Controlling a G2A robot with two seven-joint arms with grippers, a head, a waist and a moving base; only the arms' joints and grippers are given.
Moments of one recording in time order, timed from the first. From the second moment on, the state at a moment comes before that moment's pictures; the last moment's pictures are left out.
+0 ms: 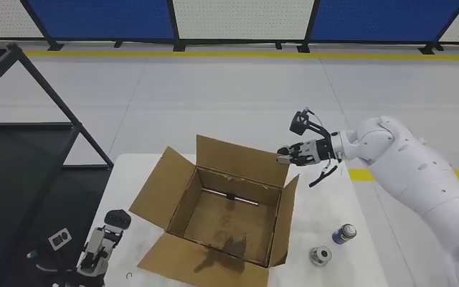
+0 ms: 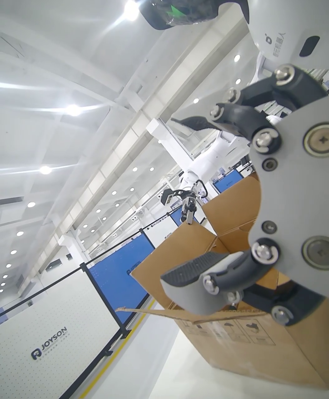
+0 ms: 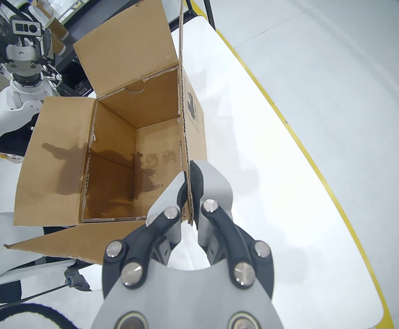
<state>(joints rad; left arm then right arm) 1.57 -1.20 -1.73 -1.79 -0.22 -0.82 -0.28 0.17 -1.10 0.17 -0.65 0.16 -1.01 0.81</state>
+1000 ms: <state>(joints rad) 1.55 -1.20 -1.72 -1.76 -0.24 -0.82 -0.30 0.07 -0.99 0.36 -0.92 0.03 -1.01 0.71</state>
